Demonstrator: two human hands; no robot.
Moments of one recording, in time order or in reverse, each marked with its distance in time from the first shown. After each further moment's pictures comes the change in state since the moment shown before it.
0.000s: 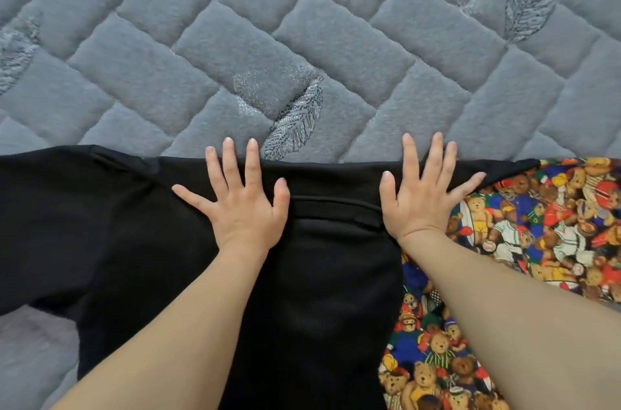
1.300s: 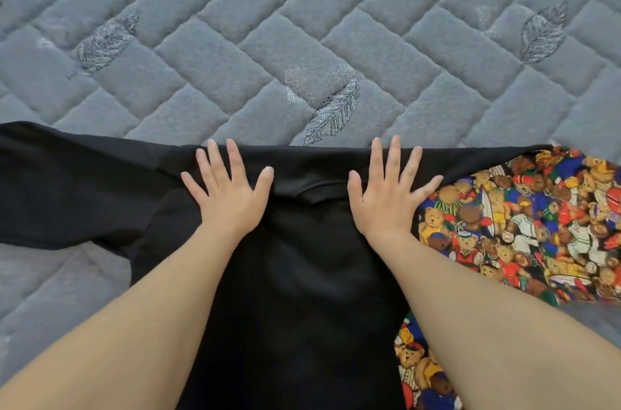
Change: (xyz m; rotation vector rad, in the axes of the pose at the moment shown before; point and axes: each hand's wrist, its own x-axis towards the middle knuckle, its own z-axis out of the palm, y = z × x) left_hand -0.023 -0.081 -0.016 -0.170 -0.104 -0.148; right_hand -0.050 -0.077 -0.010 0.027 -0.072 -0.091
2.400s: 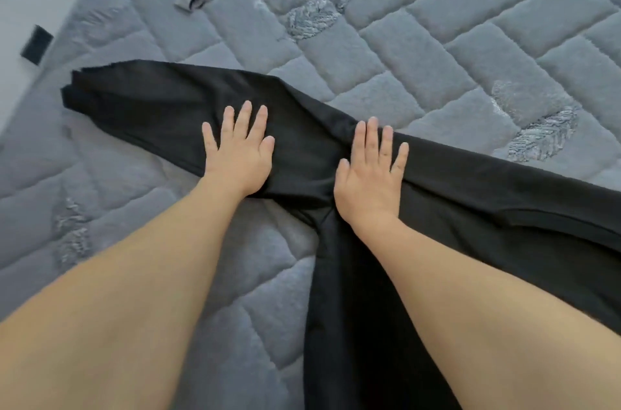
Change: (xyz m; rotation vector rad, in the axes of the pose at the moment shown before) left_hand 0.051 -0.267 -0.070 0.070 0.048 -0.033; right_hand -0.069 -0.291 0.031 0.002 -0.008 -0.437
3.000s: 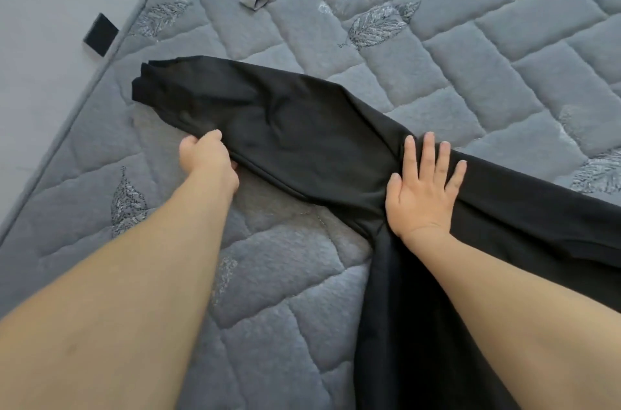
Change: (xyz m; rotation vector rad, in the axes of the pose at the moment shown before) left_hand -0.003 -0.081 -0.047 -1.625 0.526 -1.031; right_hand 0.004 -0.001 0.009 -0.047 -0.005 -0.011
